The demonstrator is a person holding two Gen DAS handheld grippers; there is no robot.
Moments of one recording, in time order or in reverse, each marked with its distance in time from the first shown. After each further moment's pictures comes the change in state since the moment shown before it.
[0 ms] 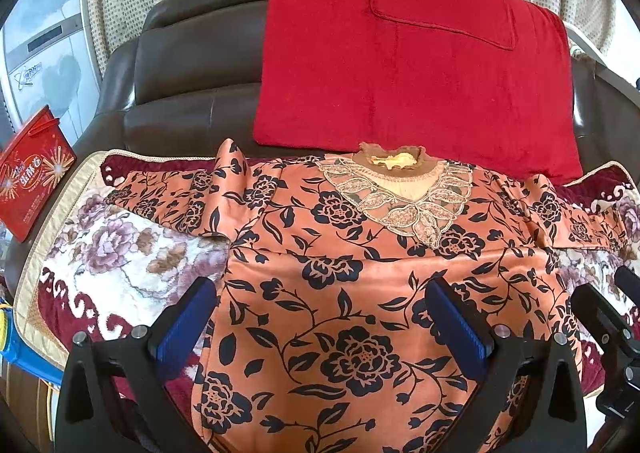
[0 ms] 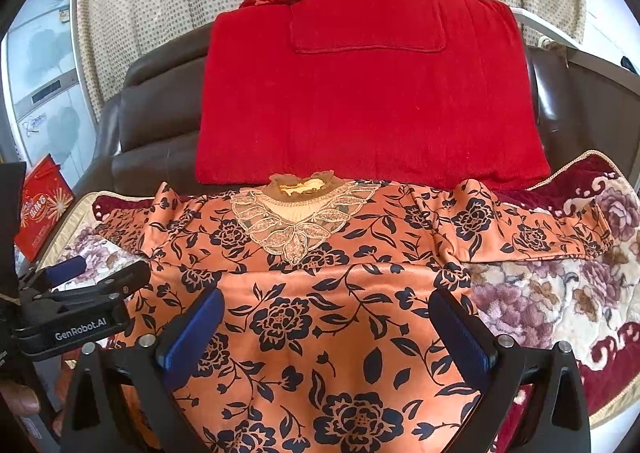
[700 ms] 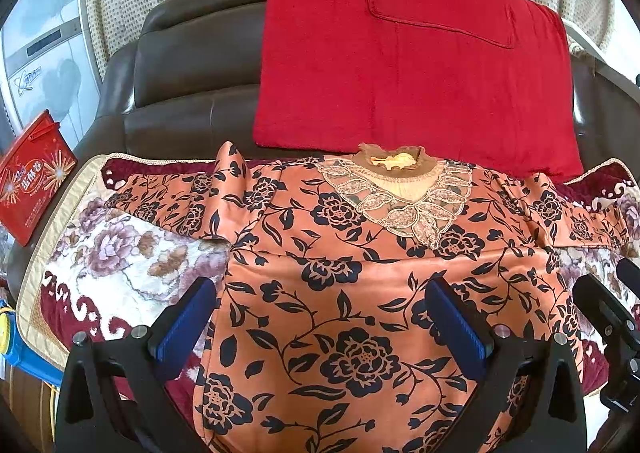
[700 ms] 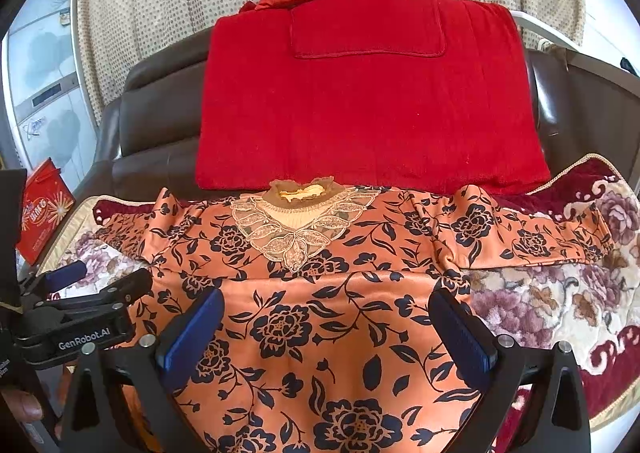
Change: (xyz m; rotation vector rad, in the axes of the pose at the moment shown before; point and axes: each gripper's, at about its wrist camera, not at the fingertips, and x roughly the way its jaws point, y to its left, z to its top) left arm -0.001 -0.003 0.002 0.010 0.000 0.003; right arm 0.001 0.000 0.005 -0.013 0.009 -0.014
